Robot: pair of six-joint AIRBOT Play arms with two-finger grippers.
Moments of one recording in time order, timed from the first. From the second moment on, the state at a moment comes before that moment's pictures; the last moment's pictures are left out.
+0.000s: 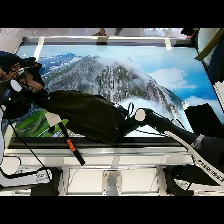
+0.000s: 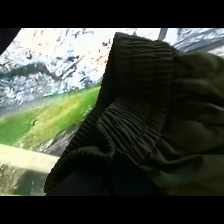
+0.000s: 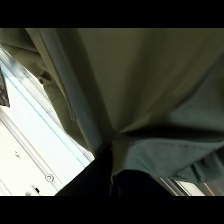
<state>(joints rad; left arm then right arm) 0.26 -1.40 1.15 1.48 -0.95 -1.56 0.64 -1.37 0.86 -0.89 0.95 1.25</state>
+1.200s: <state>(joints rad) 0.26 -0.88 1.17 1.36 -0.91 -1.57 -0.07 -0.99 0.56 -0.88 1.06 1.48</state>
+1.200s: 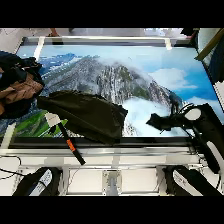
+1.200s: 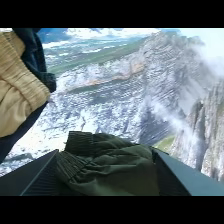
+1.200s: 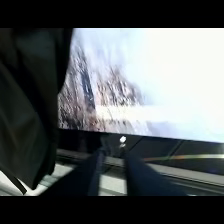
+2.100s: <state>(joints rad) 0.26 -0.88 1.17 1.33 -0.91 -1.57 0.16 -1.47 0.49 0.08 0.92 1.00</state>
